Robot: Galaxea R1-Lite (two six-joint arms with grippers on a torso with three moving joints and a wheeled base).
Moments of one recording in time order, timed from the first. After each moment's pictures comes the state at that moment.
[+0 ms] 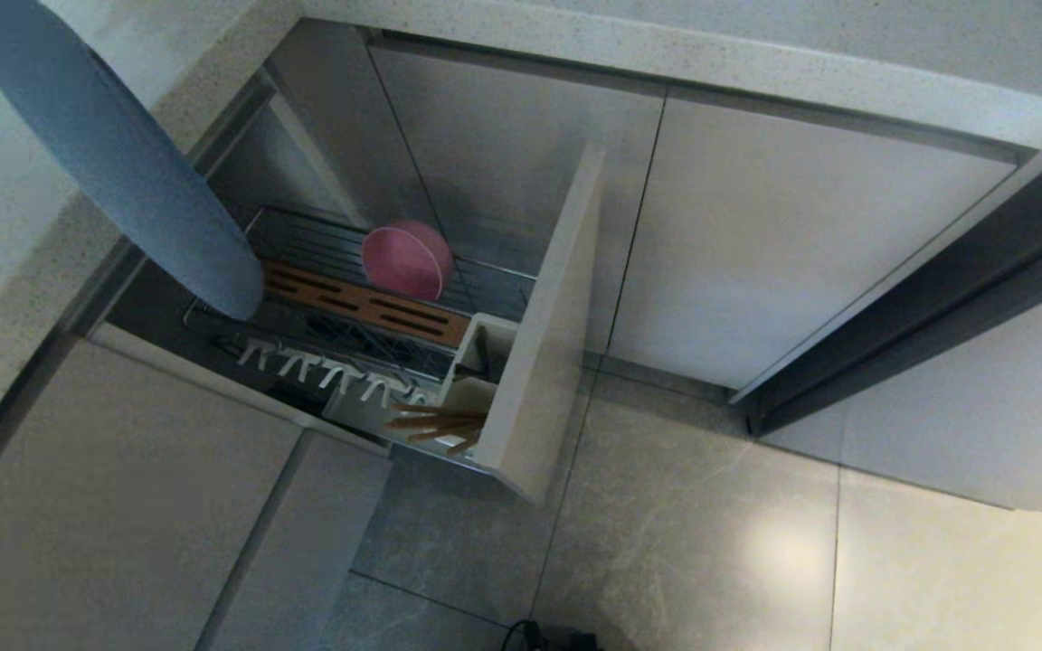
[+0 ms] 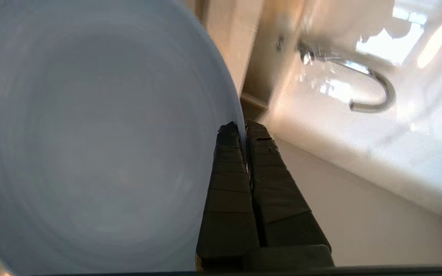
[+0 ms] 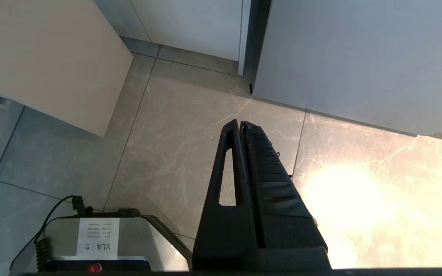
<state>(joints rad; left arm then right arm) -0.02 1.20 -1.55 0.23 -0.27 -1.54 0.00 0.00 0.00 0.00 0.00 0.03</state>
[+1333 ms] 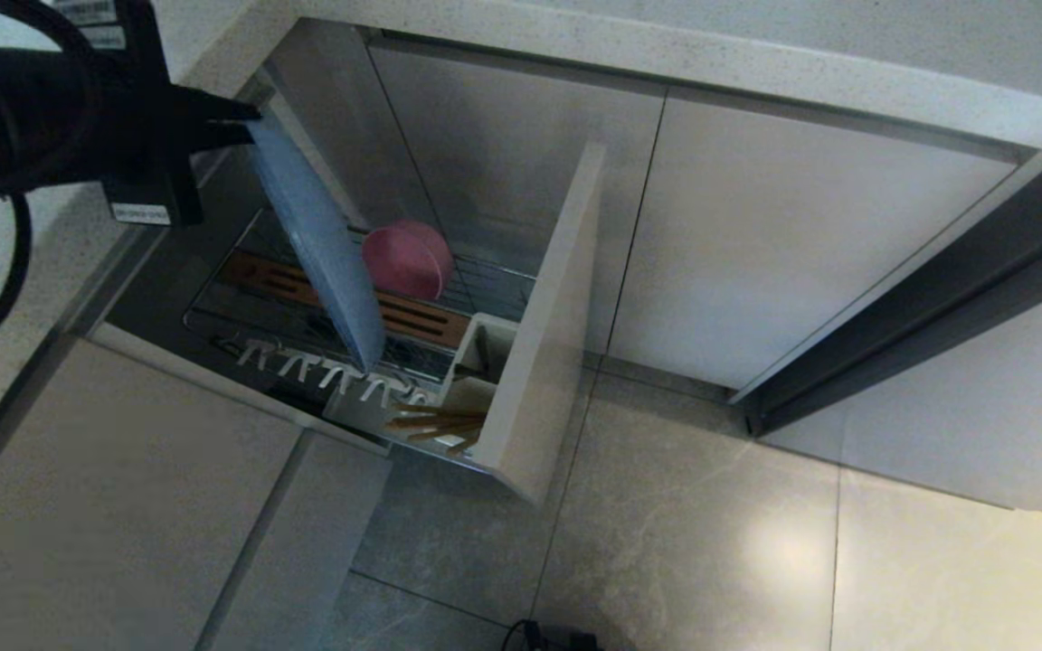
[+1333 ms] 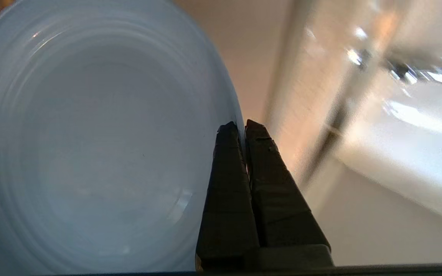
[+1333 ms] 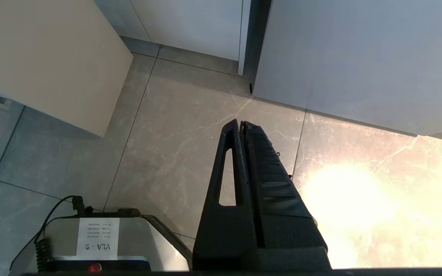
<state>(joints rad) -0.41 1.41 -1.49 0.14 0.20 -1.46 0.00 0.00 0.00 0.00 0.00 0.03</state>
